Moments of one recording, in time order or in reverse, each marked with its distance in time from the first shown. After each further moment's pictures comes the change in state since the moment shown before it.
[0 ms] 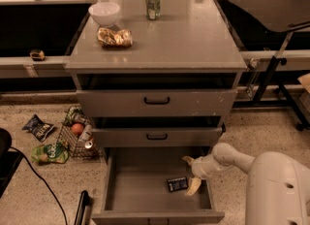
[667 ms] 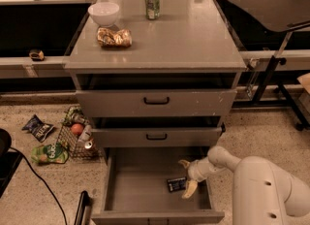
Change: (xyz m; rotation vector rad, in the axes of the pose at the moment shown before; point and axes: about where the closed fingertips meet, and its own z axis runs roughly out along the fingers) arm 0.018 -0.005 0.049 -0.048 -0.020 -0.050
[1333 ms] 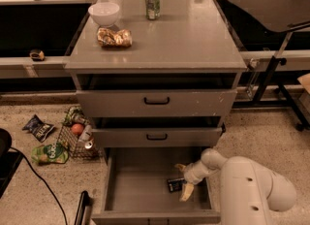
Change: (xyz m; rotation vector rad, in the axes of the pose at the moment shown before) arm 0.018 0.000 0.041 -0.039 0.051 -0.026
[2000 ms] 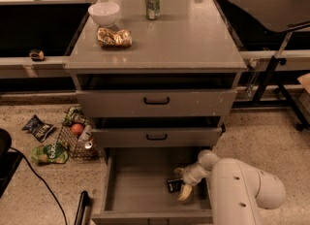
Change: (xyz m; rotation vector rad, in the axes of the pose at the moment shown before) arm 0.020 -0.001 0.025 -0.029 0.046 0.027
